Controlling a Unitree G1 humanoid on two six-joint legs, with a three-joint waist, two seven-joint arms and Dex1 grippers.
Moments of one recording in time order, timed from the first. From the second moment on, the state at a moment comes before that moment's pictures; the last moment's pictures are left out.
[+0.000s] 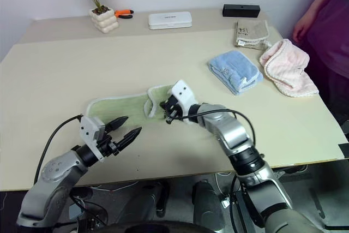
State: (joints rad) left arm 0.23 0.43 0.06 -0.47 -0.43 0.29 -0.57; right arm -0.52 -0.32 0.37 -0.01 0.26 0.62 0.60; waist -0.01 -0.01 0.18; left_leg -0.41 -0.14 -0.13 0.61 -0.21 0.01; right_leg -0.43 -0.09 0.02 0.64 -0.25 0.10
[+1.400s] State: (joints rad) left arm 0.12 0.24 0.49 -0.41 -1.34 0.53 0.30; right arm -0.51 -0.37 0.35 -0.21 0.12 0.36 0.77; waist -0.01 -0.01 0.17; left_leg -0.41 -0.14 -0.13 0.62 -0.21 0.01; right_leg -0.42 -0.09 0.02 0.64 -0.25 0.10
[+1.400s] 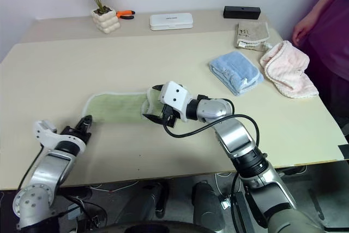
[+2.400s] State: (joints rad) left arm 0.01 0.71 0.06 -0.47 -0.72 0.57 -0.57; right arm -0.50 -0.40 0.29 -0.15 0.10 0.40 0.72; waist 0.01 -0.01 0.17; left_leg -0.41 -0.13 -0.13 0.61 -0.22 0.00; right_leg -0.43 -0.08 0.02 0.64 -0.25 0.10
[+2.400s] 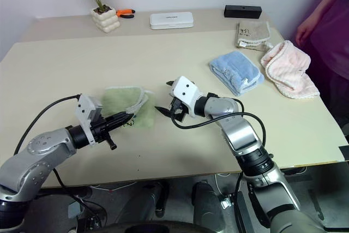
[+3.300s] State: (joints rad) left arm 0.01 0.60 0.13 -0.25 -0.48 0.47 -0.47; right arm -0.59 -0.16 0.45 0.11 0.05 0.49 0.67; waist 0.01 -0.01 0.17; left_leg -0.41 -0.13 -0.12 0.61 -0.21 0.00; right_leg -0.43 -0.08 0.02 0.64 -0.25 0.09
